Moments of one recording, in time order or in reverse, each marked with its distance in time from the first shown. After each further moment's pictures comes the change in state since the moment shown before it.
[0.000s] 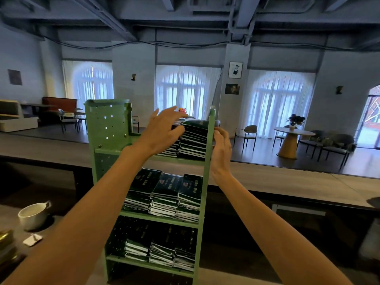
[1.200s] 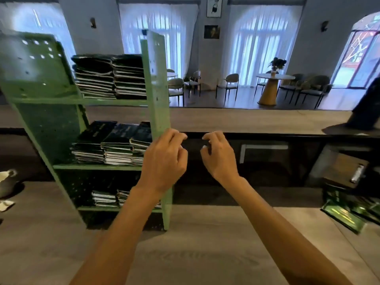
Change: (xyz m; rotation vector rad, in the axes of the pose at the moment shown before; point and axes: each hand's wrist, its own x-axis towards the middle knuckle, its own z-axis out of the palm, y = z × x) left_hand -0.127 0.102 0.130 0.088 0.137 0.160; right_hand -0.081 0.056 -0.162 -1.002 -0.209 -0.172
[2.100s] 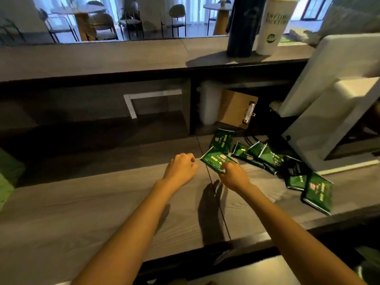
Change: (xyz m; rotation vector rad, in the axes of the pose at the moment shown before) left_hand -0.026 0.362 0.401 -0.215 -1.012 -0.463; right_hand -0.186 0.483 -0.208 -0.406 -0.618 0.677
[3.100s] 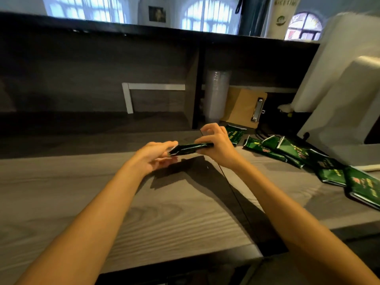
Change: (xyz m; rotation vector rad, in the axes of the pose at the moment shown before) left_hand 0.045 -0.109 0.066 -1.118 -0.031 -0.231; right_hand 0.056 -0.018 0.072 0.094 0.474 -0.641
